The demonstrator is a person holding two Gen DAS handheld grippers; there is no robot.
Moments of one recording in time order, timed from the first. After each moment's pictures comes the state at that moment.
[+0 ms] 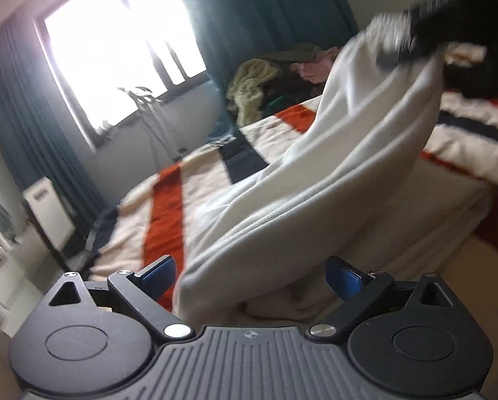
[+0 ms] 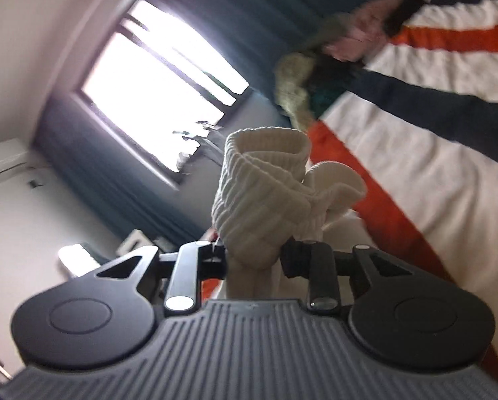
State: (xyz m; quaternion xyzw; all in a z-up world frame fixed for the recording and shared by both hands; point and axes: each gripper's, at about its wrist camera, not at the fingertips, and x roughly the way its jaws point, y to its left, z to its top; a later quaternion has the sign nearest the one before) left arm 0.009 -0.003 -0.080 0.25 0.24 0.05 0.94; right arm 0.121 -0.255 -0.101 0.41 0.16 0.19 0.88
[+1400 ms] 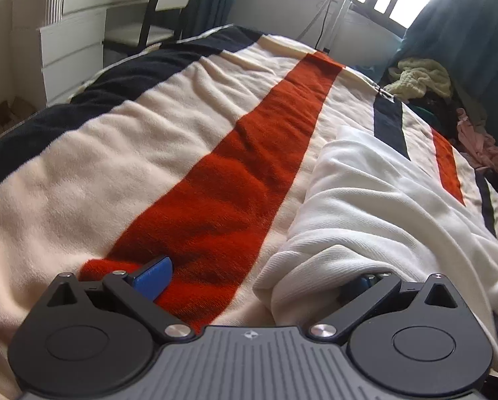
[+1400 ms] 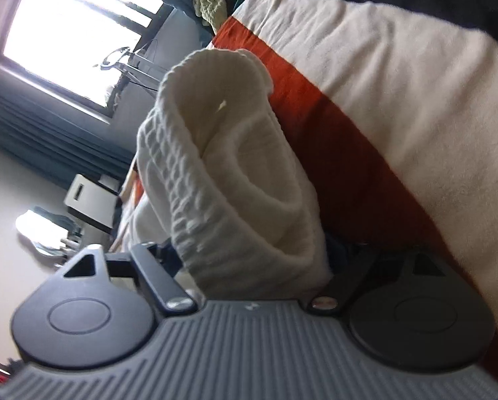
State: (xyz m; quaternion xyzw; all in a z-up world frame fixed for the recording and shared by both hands) left arm 0.018 0.149 -0.088 -0.23 0.39 0.18 0.87; right arm 0.121 -0.243 -0.170 0.41 0.37 0.12 0.82
